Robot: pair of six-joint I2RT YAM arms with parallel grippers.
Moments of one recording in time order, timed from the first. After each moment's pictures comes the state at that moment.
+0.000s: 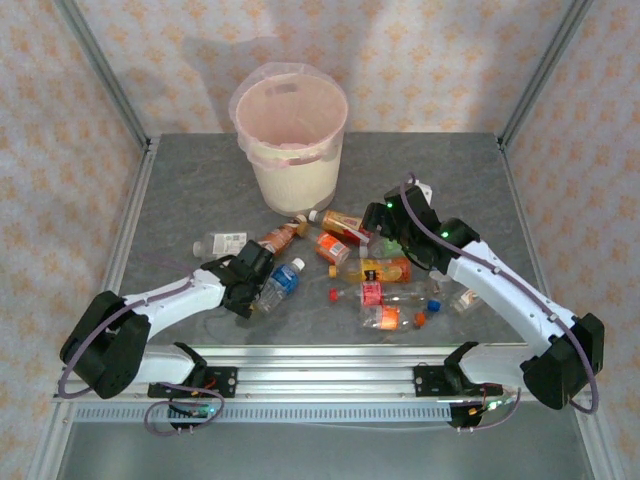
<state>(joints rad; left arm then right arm) -0.54 1.31 0.60 -0.49 -0.18 -1.72 0.60 1.22 1.10 -0.71 0.29 0.75</state>
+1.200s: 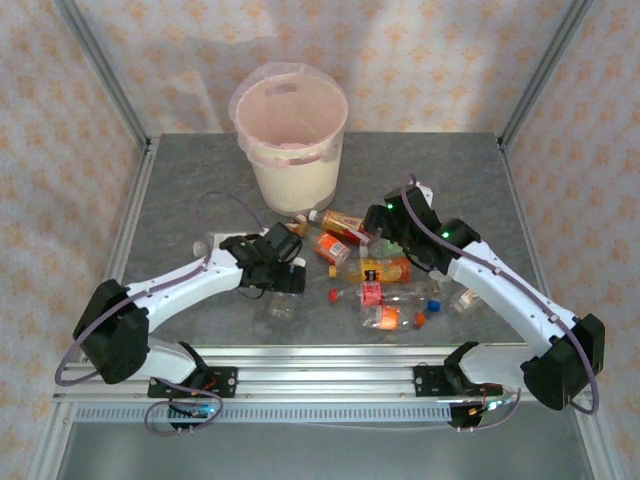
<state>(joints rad) -0.70 1.41 0.95 -0.82 -0.12 -0.62 0.60 1.21 1.10 -0.74 0.29 0.76</state>
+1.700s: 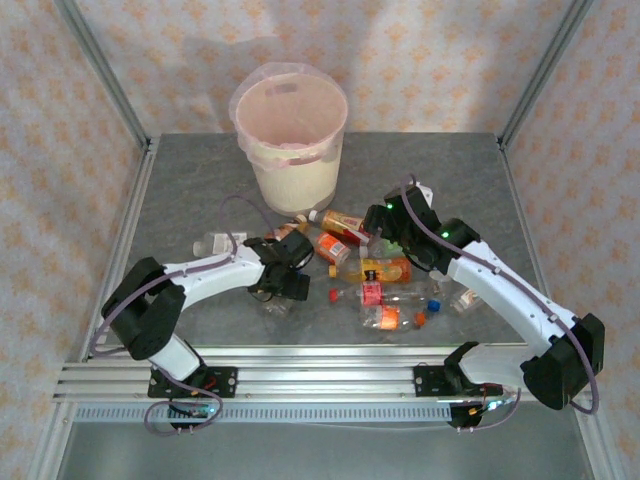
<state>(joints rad) -0.72 1.59 0.95 -0.76 -0.13 -0.62 0.60 1.21 1.10 -0.74 0.29 0.77</state>
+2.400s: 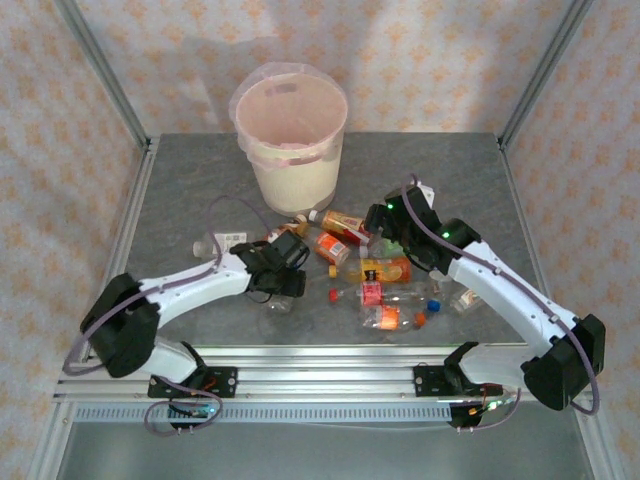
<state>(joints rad) -0.74 1.41 0.91 -0.71 -0.13 -0.64 0.60 1.20 1.10 -0.74 0.31 0.77</state>
